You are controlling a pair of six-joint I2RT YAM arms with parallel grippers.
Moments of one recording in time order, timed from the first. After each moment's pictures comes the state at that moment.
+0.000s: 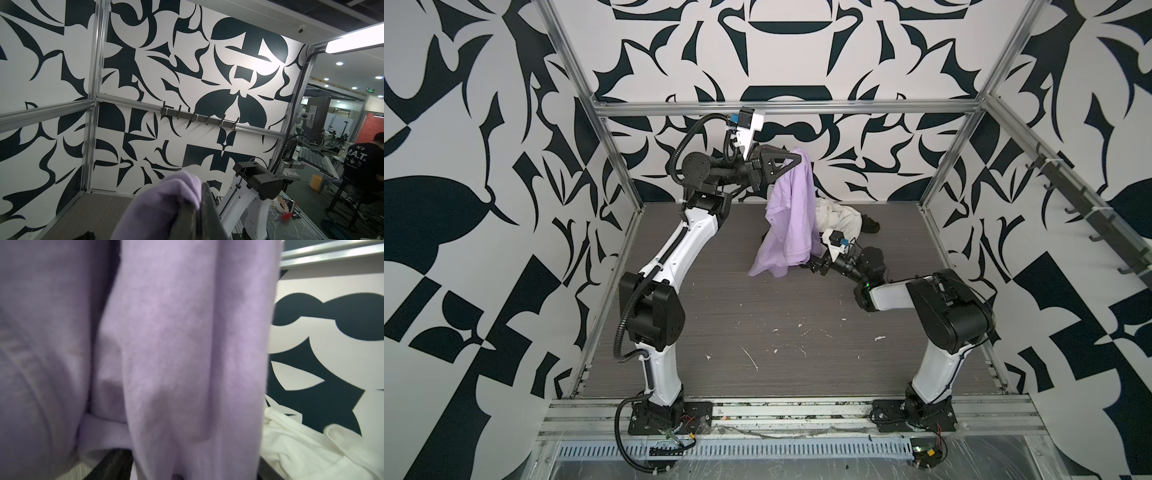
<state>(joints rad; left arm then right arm) -0.38 1.89 1.88 0.87 1.19 -1.02 0.36 1.84 0.75 1.24 -0.65 -0.05</state>
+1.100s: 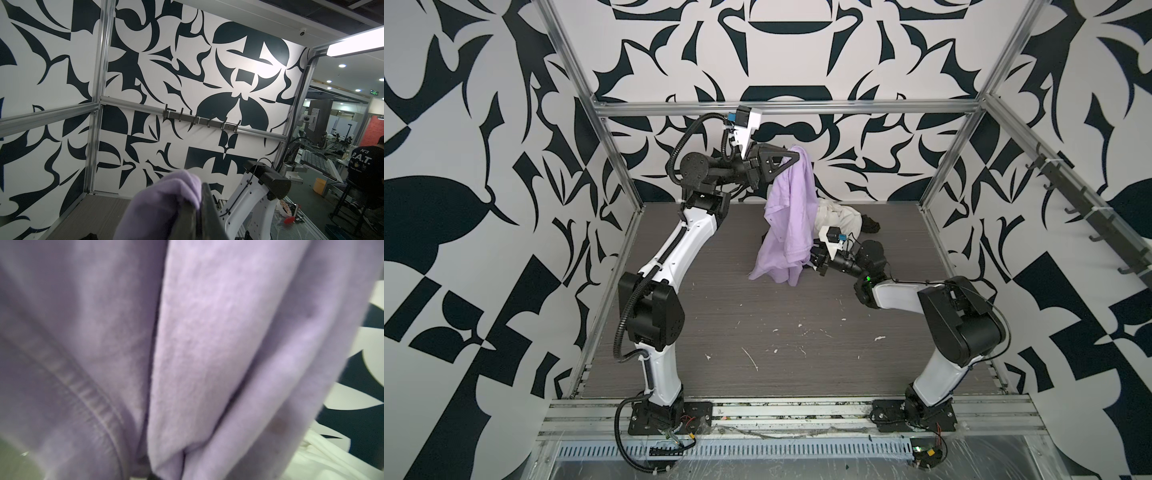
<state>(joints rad) -0.37 1.89 1.88 0.88 1.17 -1.02 0.37 1.72 0.78 1.06 -0.80 -0.01</state>
